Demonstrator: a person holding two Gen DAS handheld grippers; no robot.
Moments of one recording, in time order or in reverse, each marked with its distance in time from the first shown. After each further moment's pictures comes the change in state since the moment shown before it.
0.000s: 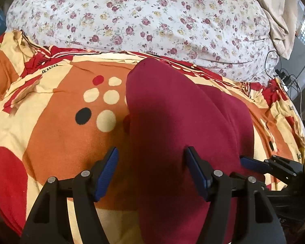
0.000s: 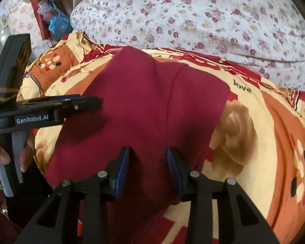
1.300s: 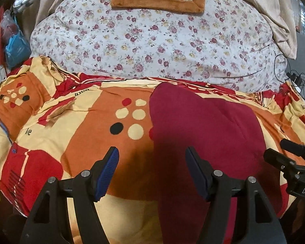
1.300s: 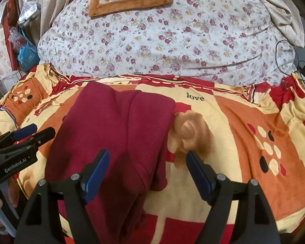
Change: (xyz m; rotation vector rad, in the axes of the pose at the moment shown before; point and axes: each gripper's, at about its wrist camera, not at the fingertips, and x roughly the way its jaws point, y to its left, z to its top) left arm -0.046 -0.005 -0.027 0.049 -0.207 0.181; right arm -0.040 0.002 -0.007 0.154 -0.176 -0.257
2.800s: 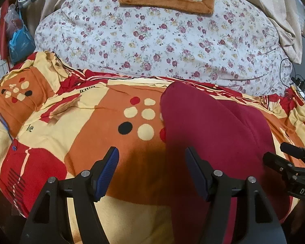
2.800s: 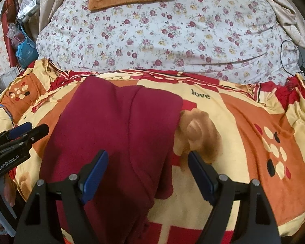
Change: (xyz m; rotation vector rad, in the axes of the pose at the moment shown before) left arm 0.011 0.016 0.001 -0.024 0.007 0.019; right arm 0.022 0.005 0.005 -0.009 0.034 0.002
